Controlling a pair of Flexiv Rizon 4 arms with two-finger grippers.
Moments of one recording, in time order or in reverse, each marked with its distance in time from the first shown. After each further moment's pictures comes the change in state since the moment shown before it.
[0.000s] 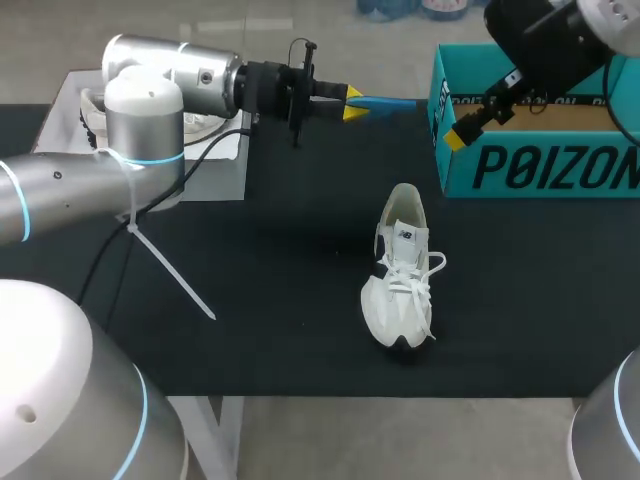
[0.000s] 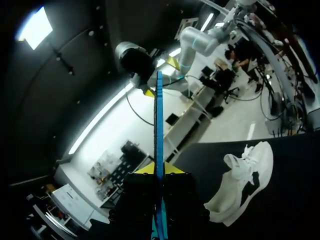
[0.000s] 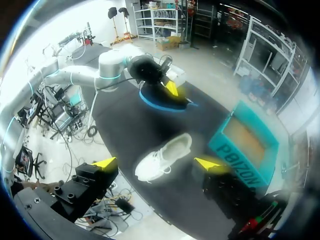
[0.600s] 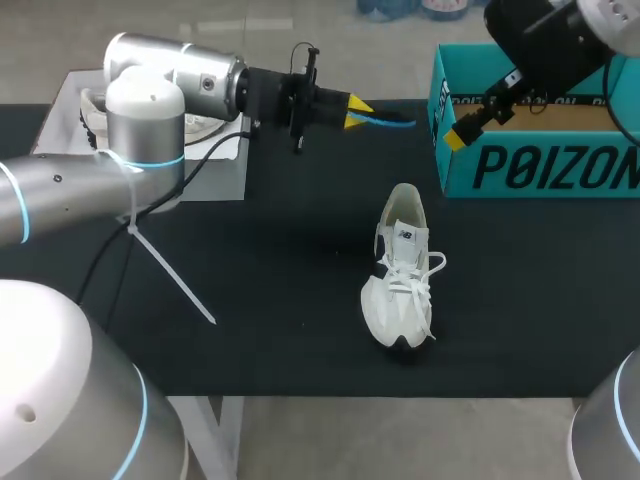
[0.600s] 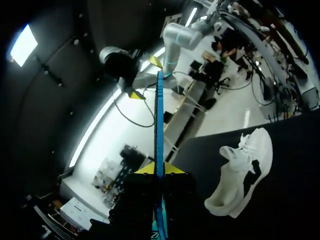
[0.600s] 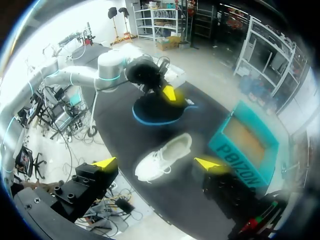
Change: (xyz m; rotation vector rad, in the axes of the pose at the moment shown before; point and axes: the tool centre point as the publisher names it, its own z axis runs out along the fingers) left arm 0.015 -0.001 0.004 -0.010 0.048 0.159; right arm 0.000 0.000 0.000 0.000 0.000 0.000
